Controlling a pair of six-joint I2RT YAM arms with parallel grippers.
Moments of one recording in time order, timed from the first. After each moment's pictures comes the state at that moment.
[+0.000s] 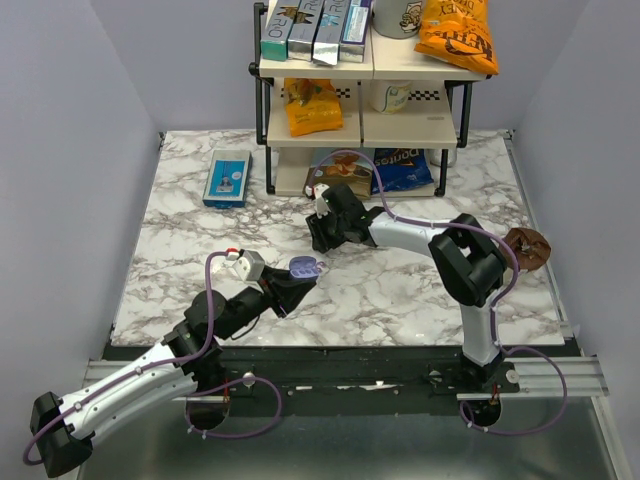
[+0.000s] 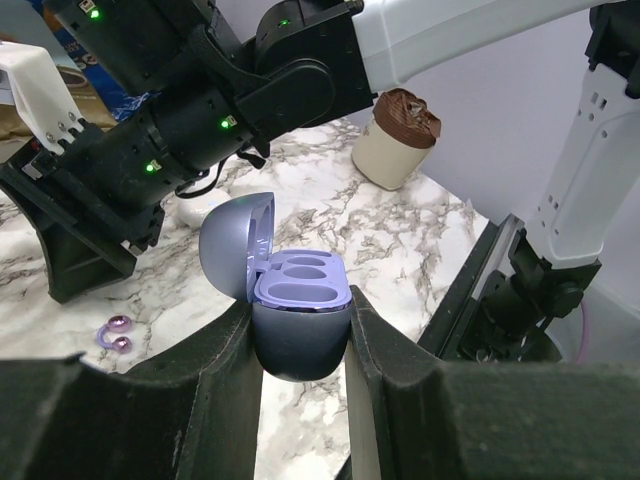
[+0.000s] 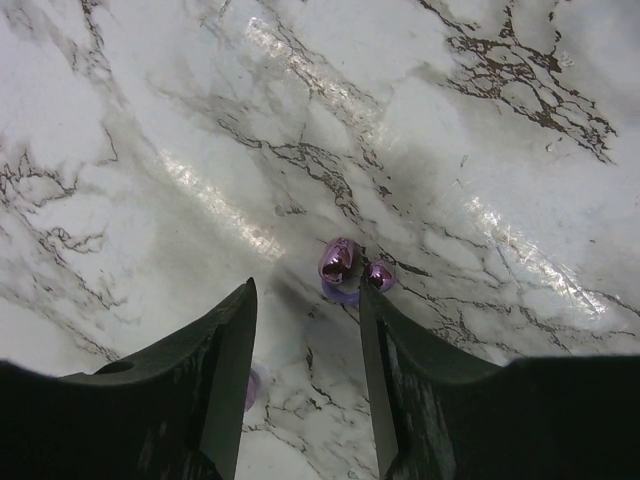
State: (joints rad) left arm -0.92 0.41 0.23 0.30 0.01 -0.40; right arm 0.74 2.02 1.34 -0.14 -0.13 0.10
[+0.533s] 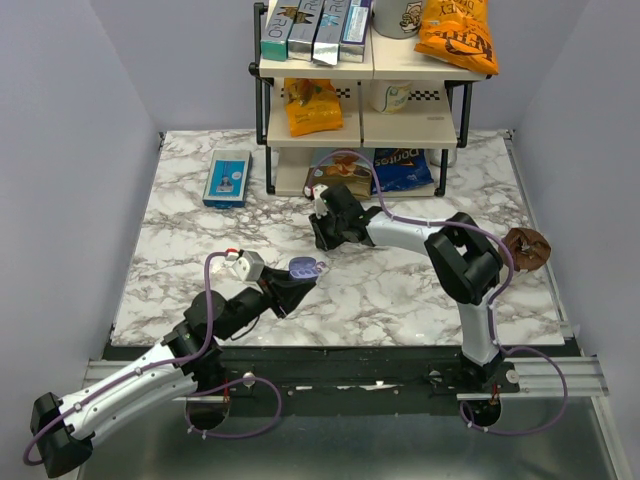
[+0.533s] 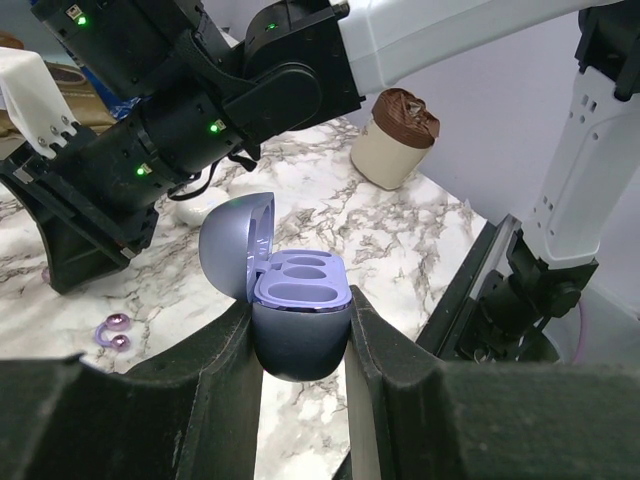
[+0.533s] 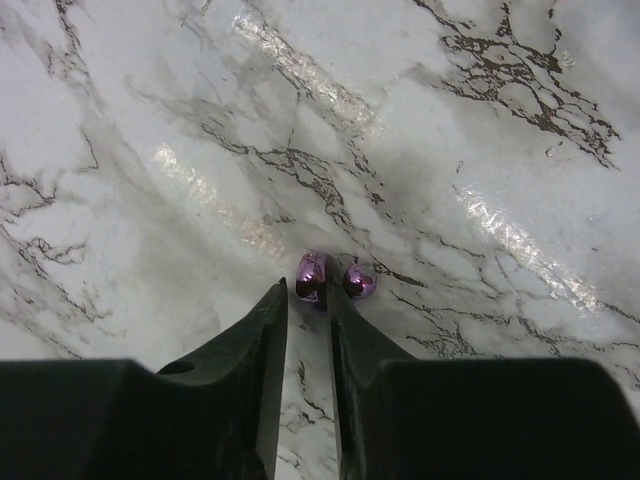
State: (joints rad) left arm -0.93 0.40 0.23 0.30 0.01 -0.40; right arm 0.74 2.05 1.36 -0.15 -0.12 0.10
